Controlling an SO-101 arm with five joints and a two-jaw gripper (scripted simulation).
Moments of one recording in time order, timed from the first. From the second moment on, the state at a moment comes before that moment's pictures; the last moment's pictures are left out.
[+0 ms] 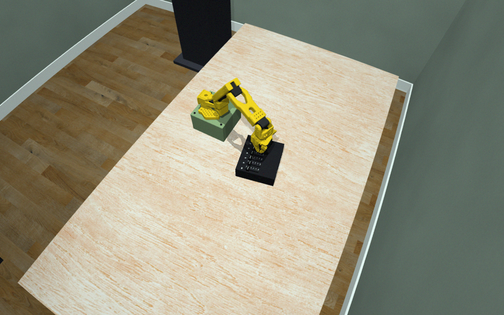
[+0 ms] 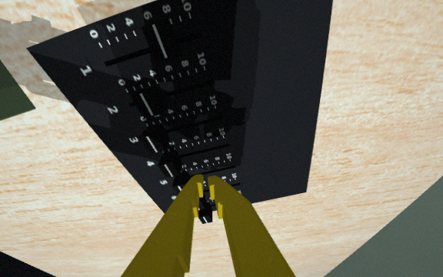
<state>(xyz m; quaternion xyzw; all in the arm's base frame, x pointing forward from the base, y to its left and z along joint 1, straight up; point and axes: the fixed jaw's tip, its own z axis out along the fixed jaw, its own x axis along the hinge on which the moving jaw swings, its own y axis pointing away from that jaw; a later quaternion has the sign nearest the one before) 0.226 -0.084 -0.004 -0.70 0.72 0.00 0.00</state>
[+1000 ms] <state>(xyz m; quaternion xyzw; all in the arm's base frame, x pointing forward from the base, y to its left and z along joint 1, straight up) 0.217 -0.075 0.006 -0.32 0.95 0.00 0.00</state>
